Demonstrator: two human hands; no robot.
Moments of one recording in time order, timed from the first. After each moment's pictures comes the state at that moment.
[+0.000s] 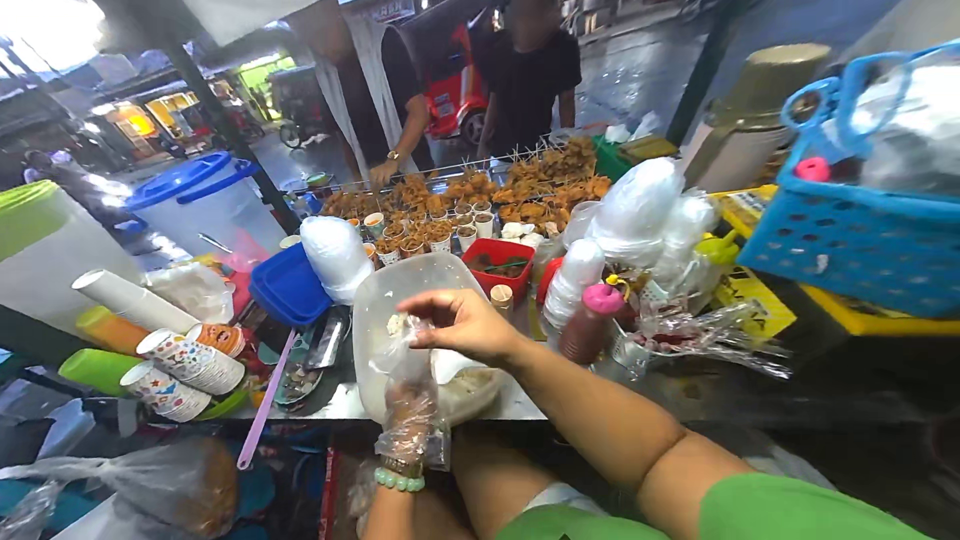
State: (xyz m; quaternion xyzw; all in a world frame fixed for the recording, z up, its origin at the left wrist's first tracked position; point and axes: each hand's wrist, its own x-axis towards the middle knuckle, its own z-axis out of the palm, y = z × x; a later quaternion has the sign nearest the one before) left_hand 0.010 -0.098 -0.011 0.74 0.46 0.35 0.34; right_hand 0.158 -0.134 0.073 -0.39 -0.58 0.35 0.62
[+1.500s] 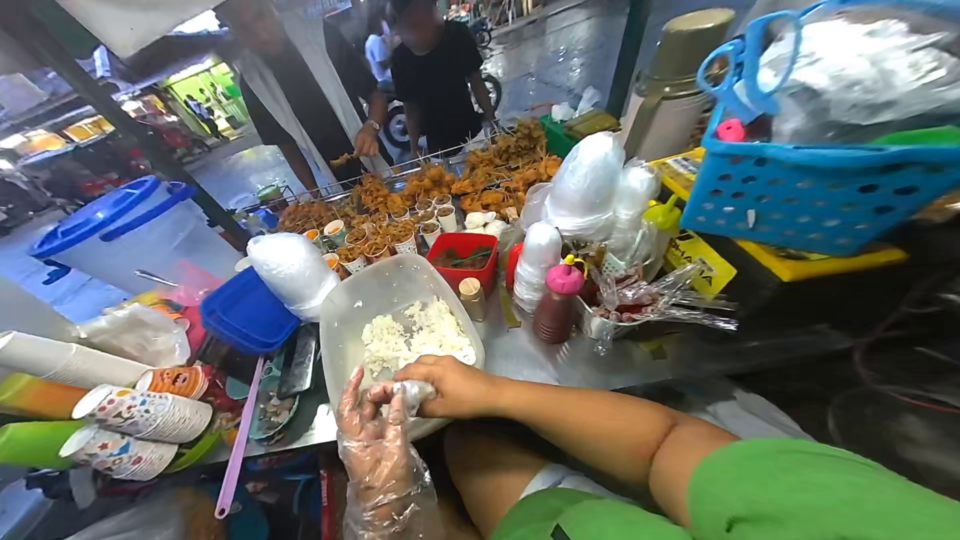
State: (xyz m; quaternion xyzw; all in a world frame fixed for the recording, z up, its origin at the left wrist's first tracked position) left_hand 0.003 -0.122 0.009 0.69 0.19 0.57 0.40; right_hand 0.155 -0.149 -0.013 -0.52 -0.69 0.23 0.44
